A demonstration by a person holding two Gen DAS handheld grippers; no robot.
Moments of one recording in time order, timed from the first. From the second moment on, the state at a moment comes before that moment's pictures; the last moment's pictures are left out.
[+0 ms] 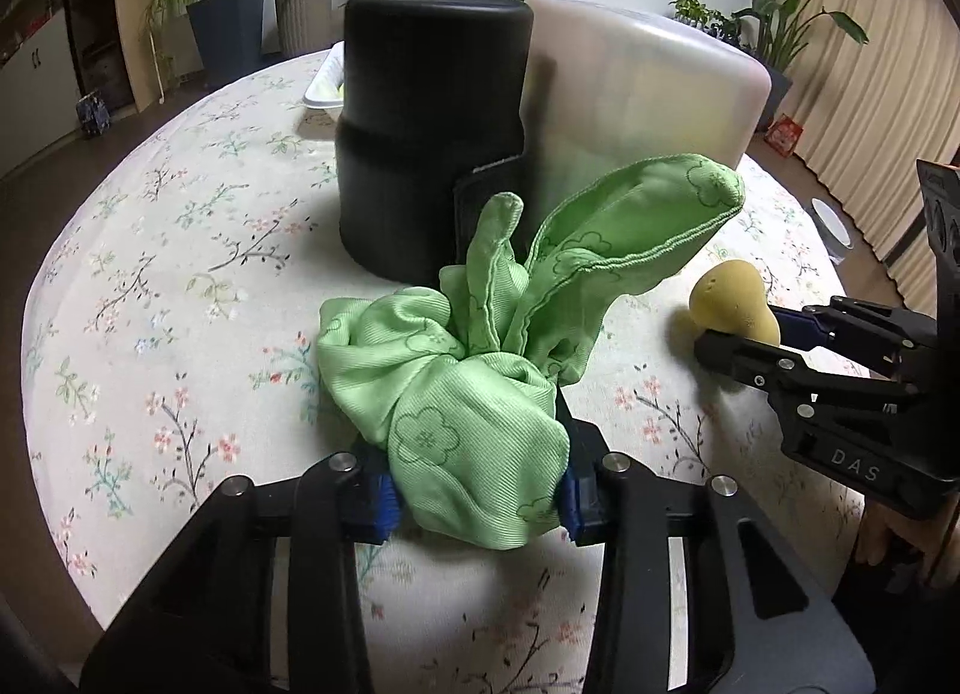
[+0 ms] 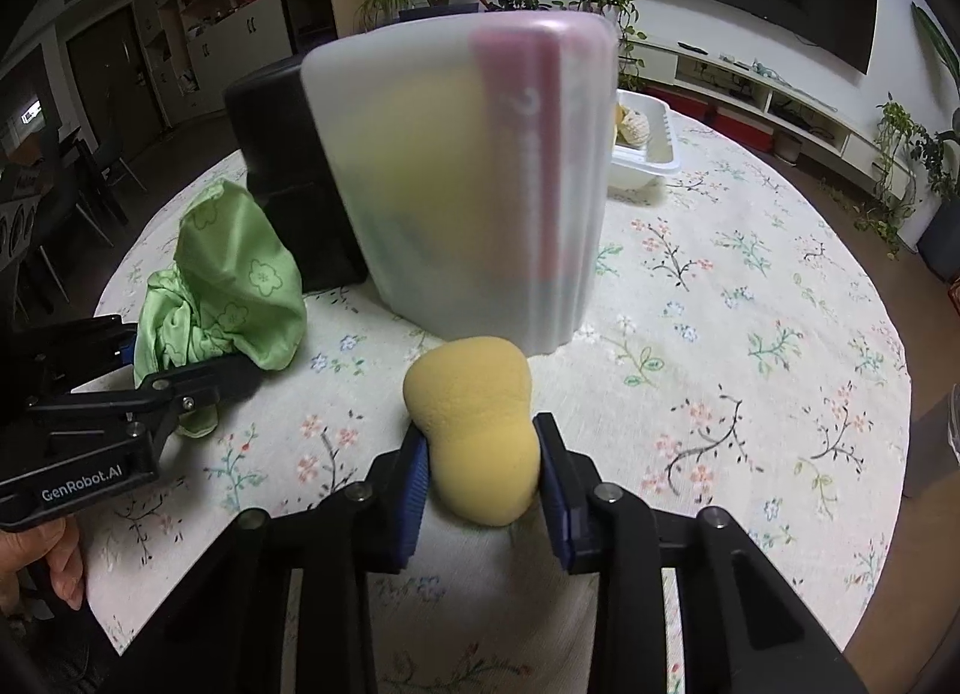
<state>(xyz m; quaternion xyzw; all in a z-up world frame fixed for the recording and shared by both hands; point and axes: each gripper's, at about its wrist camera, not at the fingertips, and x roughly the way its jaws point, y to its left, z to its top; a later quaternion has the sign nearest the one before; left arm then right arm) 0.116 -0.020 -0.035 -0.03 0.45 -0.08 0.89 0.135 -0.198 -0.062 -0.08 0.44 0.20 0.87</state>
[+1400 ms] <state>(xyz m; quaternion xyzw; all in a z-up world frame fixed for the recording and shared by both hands) 0.141 0.102 0.054 -0.04 0.40 -0.02 0.92 0.149 -0.294 0.028 -0.06 0.40 0.13 0.90</state>
